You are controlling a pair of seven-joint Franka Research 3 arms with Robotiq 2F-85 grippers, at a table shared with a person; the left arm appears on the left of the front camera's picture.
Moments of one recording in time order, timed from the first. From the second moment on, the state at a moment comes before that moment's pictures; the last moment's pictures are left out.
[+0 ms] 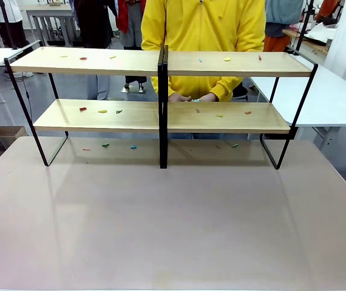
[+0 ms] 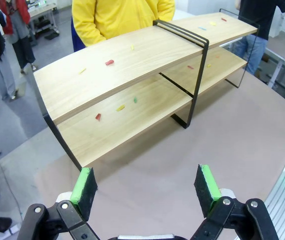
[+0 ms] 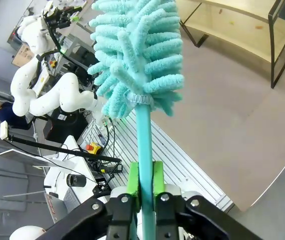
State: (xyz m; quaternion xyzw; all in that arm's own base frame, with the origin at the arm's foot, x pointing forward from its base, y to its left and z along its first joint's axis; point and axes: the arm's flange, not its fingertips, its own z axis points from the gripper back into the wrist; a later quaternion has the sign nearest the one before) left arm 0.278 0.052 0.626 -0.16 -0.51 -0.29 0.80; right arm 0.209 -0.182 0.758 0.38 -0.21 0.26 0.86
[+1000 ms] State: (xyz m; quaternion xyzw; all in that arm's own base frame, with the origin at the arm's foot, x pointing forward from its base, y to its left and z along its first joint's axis) left arm 0.278 0.052 0.626 -0.16 -0.51 -0.29 0.80; right arm 0.281 0.063 0.781 0.28 -0.13 0.15 0.94
